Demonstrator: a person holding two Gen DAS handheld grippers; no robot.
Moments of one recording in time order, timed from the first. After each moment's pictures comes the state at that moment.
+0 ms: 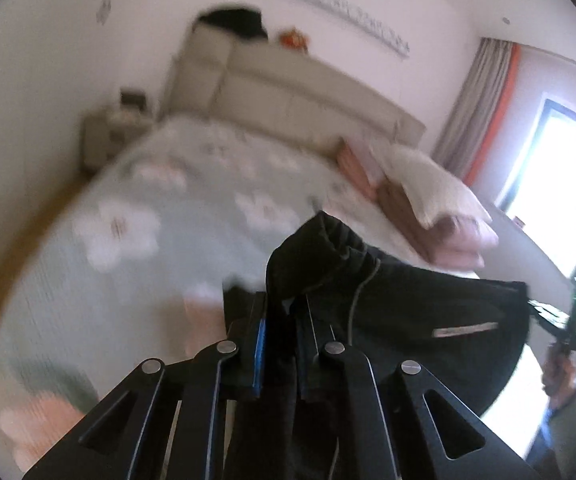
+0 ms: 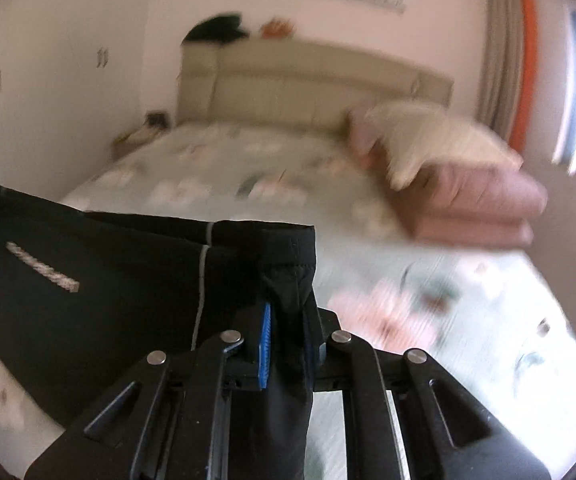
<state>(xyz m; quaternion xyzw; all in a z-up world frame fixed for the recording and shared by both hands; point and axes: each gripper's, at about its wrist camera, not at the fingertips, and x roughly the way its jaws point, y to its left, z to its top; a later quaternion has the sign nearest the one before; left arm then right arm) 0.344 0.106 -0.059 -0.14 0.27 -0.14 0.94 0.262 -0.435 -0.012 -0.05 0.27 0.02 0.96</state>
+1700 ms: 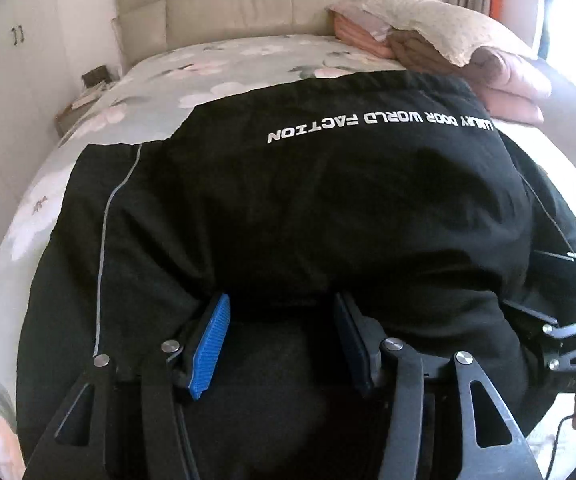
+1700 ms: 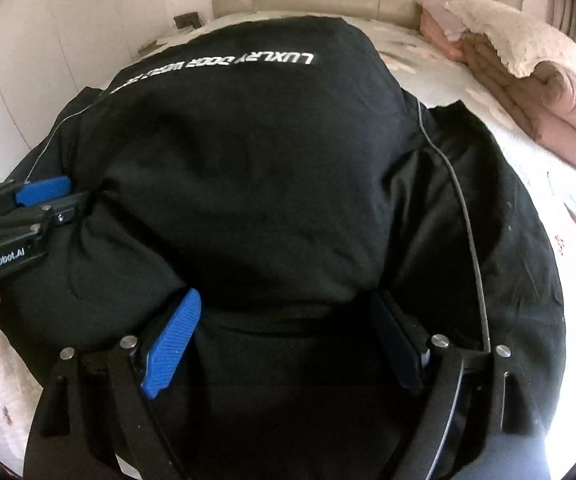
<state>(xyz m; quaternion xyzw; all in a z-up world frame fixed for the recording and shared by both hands) 0.437 -0.084 -0.205 0.06 0.44 -0.11 0.89 0.338 -0.284 -0.185 -0.02 0.46 0.11 0.88</state>
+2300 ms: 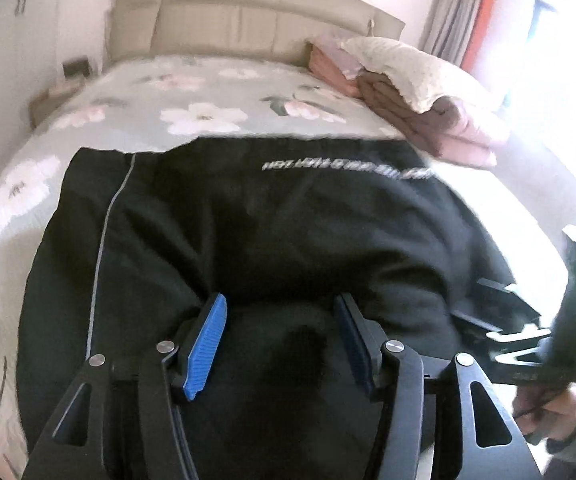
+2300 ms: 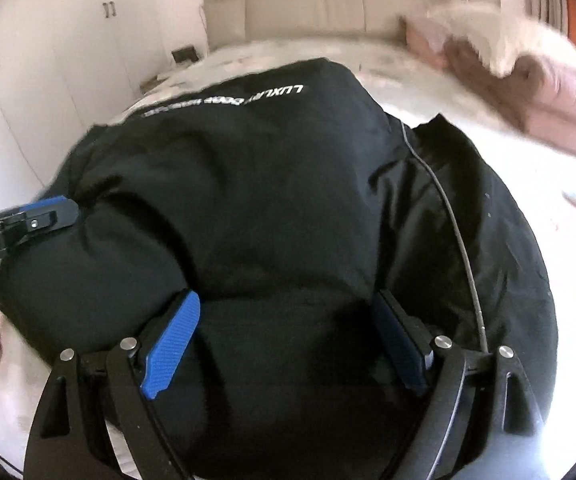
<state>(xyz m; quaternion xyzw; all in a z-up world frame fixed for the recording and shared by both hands) 0.407 -0.052 -0.166 -0.05 0.42 -0.20 0.89 0.322 -0.307 -0.168 0.04 0.43 0.12 0.89</state>
